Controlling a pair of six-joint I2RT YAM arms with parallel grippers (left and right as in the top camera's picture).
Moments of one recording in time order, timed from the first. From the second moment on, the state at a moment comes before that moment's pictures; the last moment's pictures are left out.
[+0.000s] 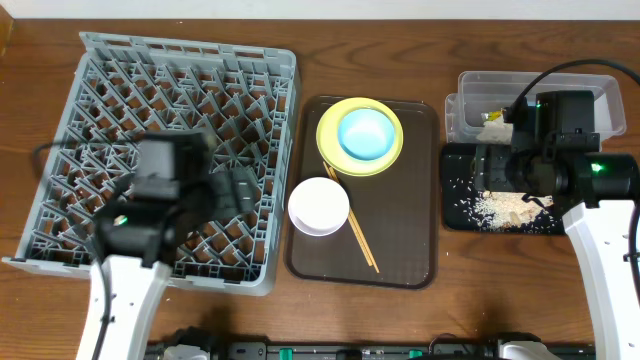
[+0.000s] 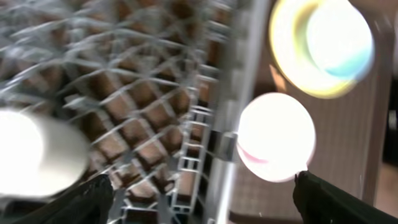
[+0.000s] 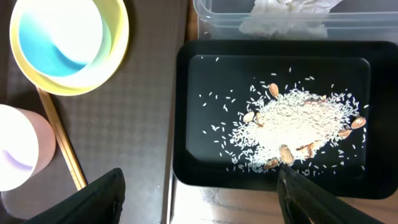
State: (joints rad) left arm -0.17 1.12 1.12 -1.05 0.11 -0.31; right arm 0.02 1.31 1.26 -1.07 -0.08 0.08
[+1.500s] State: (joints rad) left arm -0.78 1.79 1.20 -0.82 0.01 -0.23; right arm 0.02 1.31 1.26 -1.10 -0.08 0.07
